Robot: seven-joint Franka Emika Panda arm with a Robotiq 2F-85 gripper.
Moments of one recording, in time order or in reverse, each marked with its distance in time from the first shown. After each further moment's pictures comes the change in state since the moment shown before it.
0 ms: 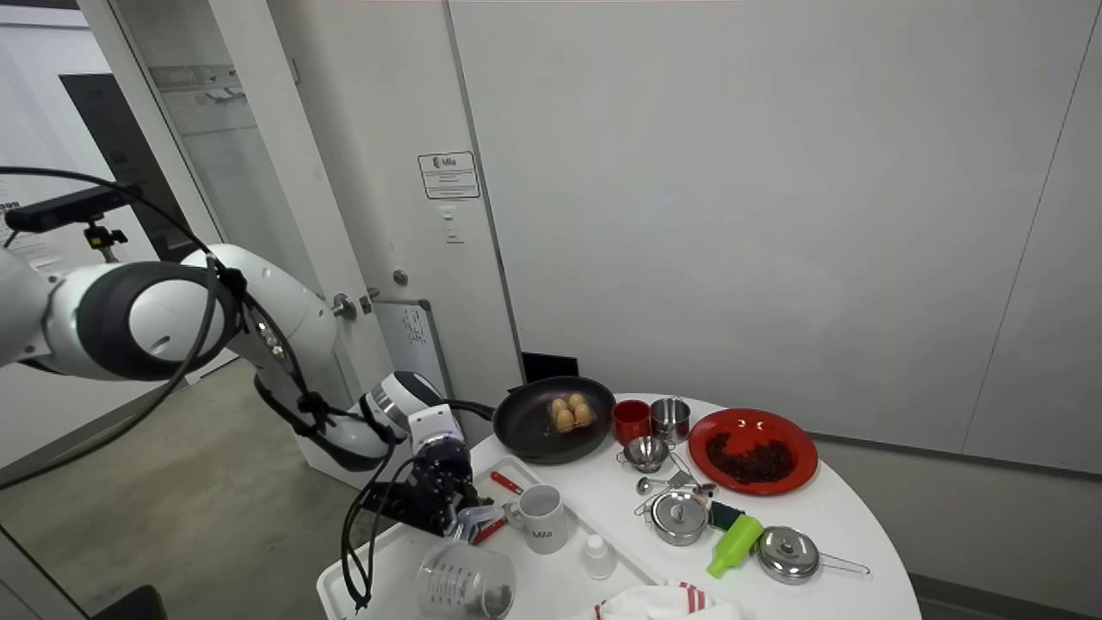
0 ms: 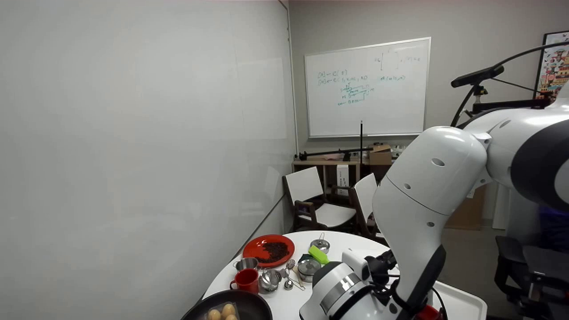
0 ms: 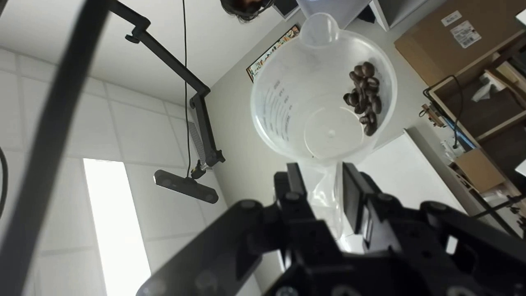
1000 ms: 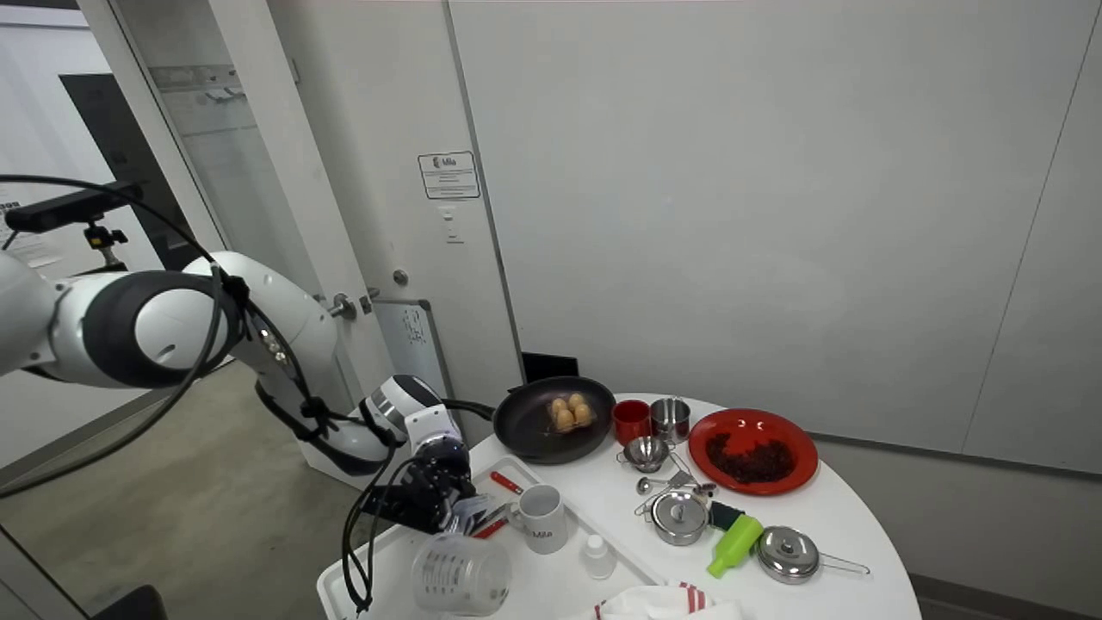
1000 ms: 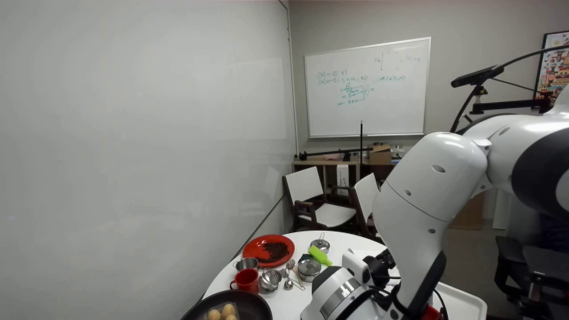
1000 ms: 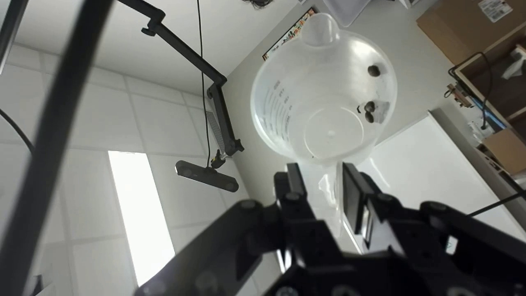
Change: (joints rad) arm 0.007 0.027 0.000 0.029 -0.023 -0.066 0.035
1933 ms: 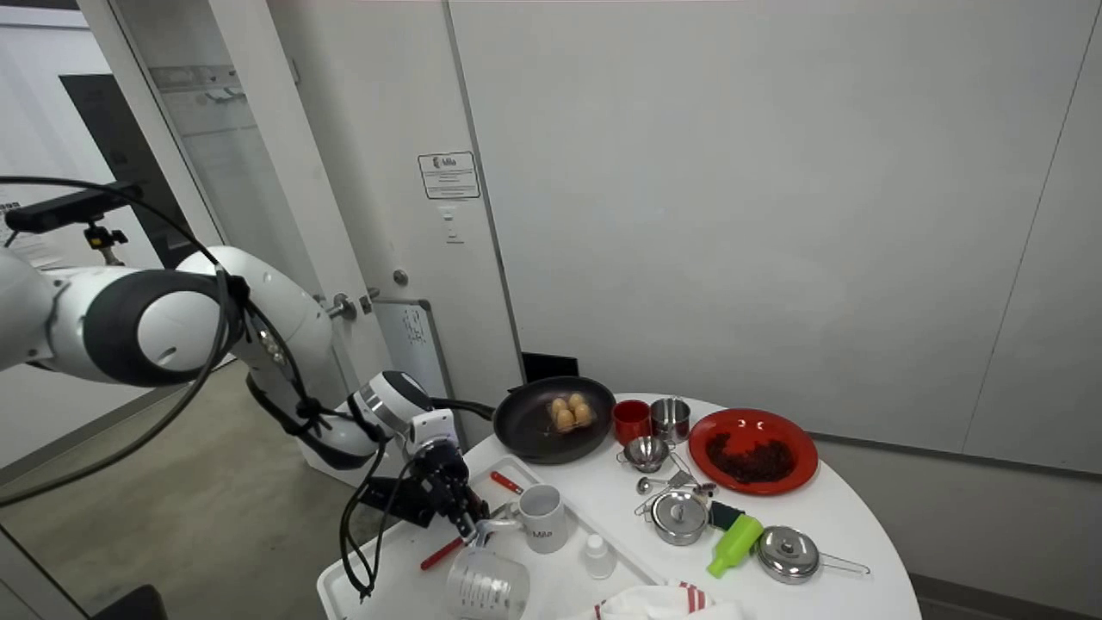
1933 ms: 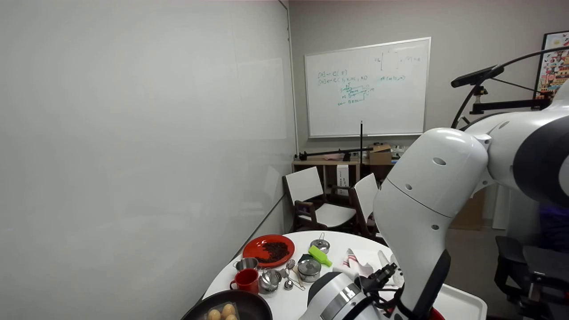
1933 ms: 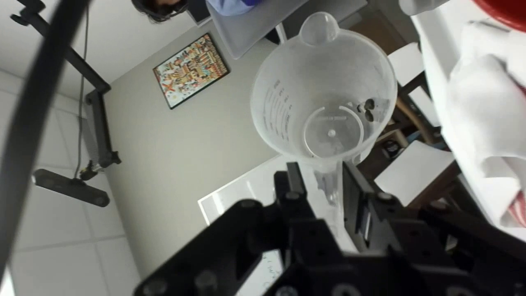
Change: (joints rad) arm -0.024 -0.023 0.089 -0.023 -0.032 0.283 -0.177
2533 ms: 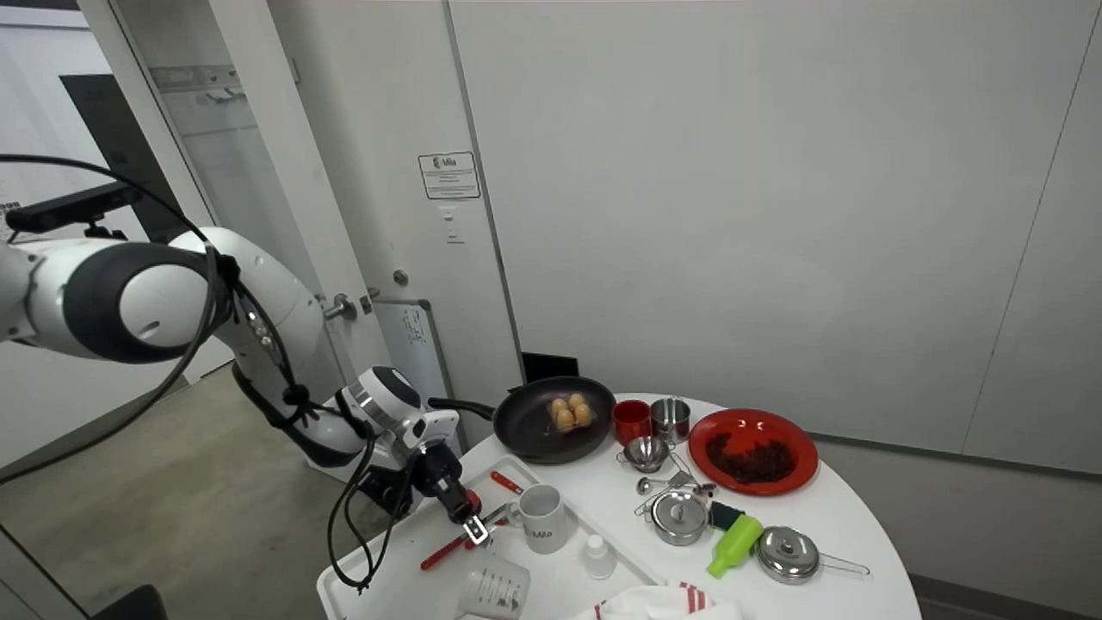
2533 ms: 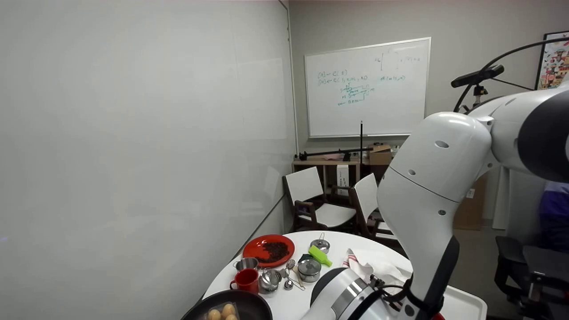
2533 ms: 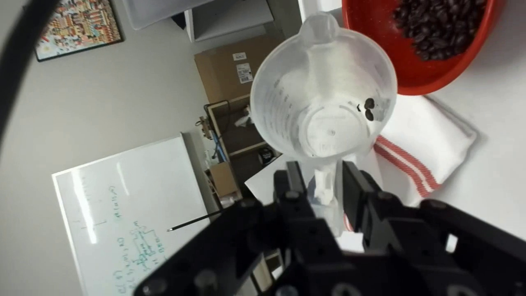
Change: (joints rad) arm -0.013 -0.085 0.026 -0.129 -0.020 0.300 -0.284
